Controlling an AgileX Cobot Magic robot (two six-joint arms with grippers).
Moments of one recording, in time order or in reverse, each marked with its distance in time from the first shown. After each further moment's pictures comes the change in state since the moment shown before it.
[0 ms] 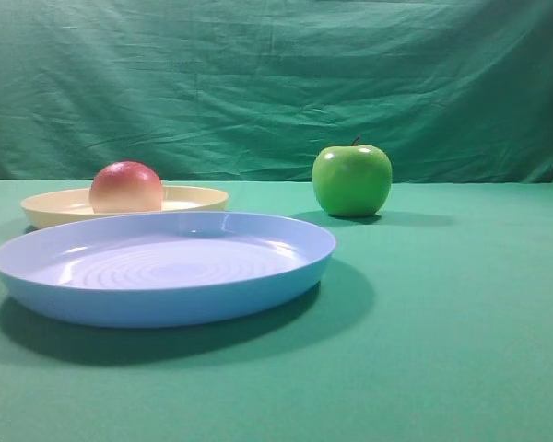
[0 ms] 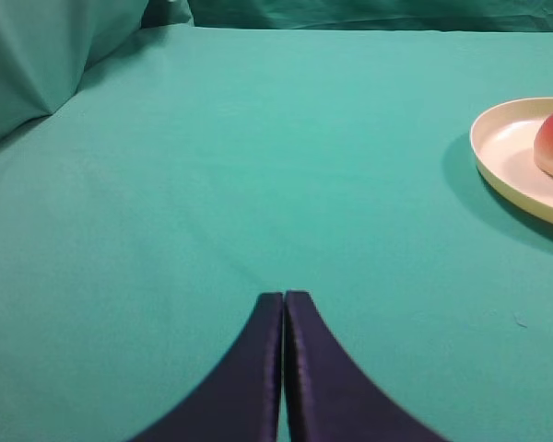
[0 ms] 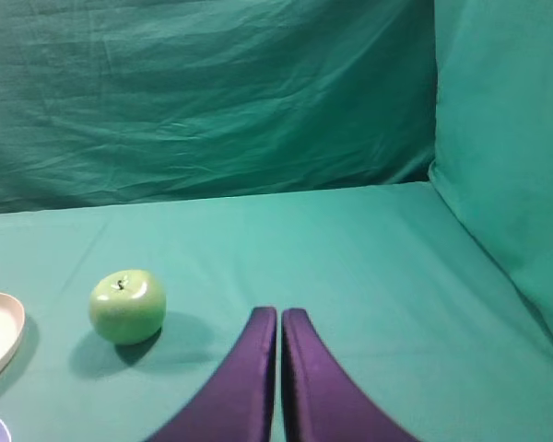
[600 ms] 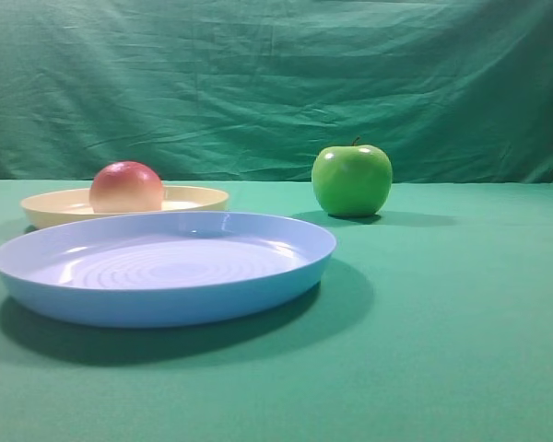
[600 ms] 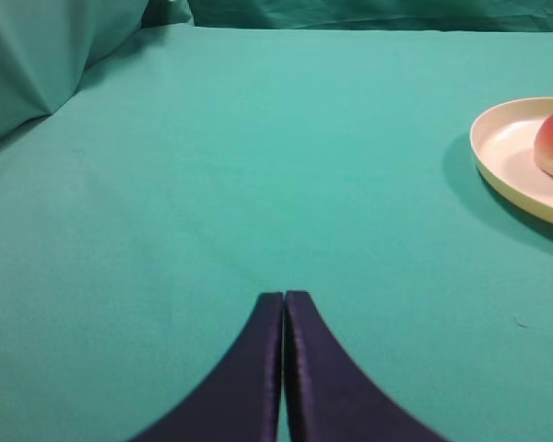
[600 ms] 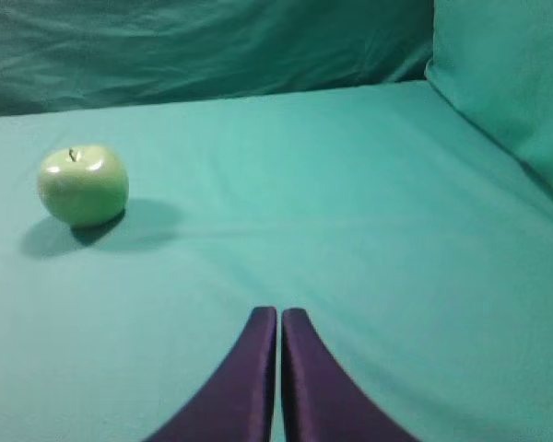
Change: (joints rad) left arm 0.000 0.000 0.000 0.000 0.000 0.000; right arm -0.019 -0.183 0.360 -0.001 -0.097 0.013
